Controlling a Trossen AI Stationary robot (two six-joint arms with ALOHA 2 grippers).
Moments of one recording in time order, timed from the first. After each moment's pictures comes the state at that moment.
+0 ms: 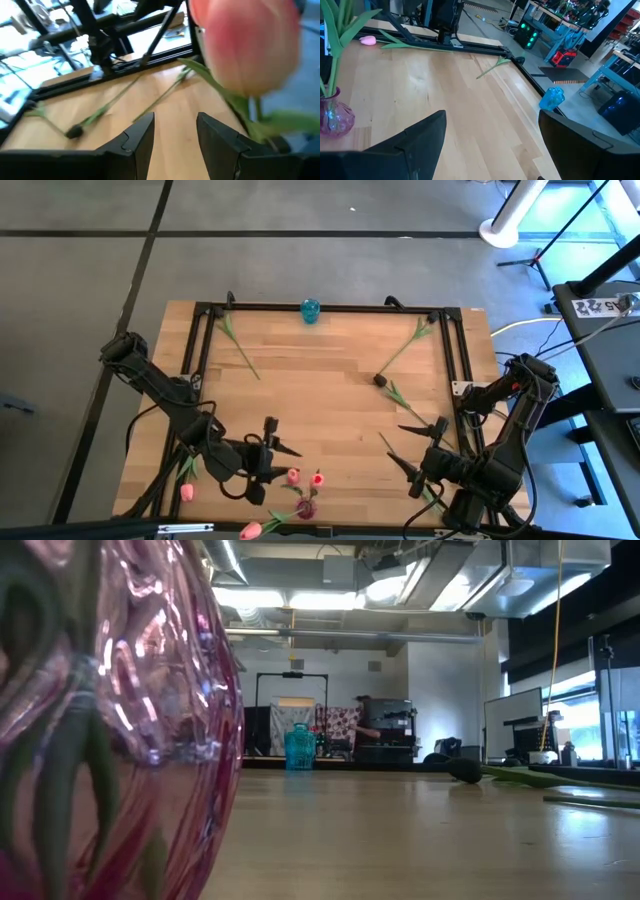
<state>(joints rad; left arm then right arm) -0.70 1.46 1.12 -0.11 -0.63 -0.02 1.01 1.61 1.49 -1.26 1.21 1.06</state>
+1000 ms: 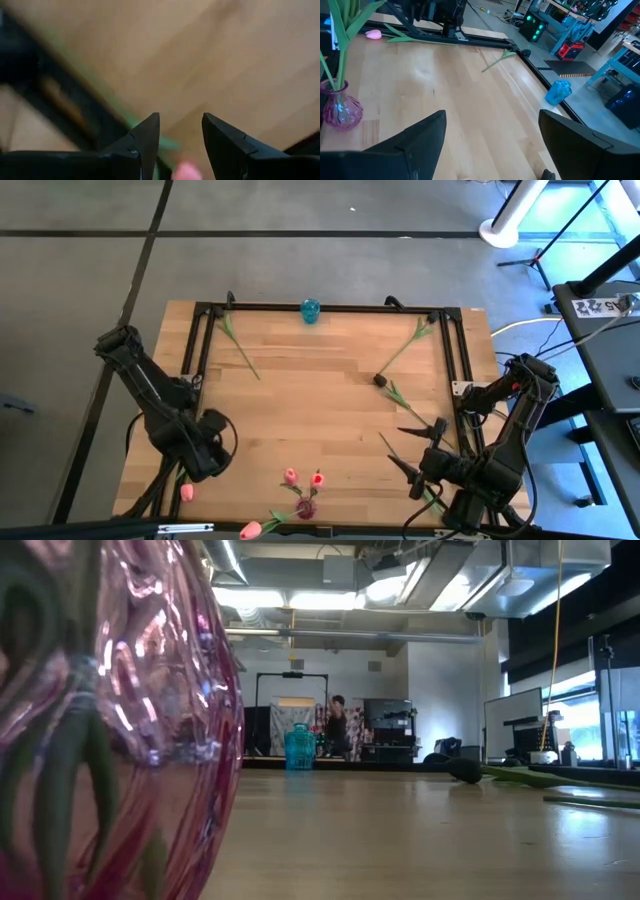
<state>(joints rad) -0.87 1.36 1.07 -1.30 -0.06 -1.76 1.01 1.61 1.49 -1.24 1.17 1.07</state>
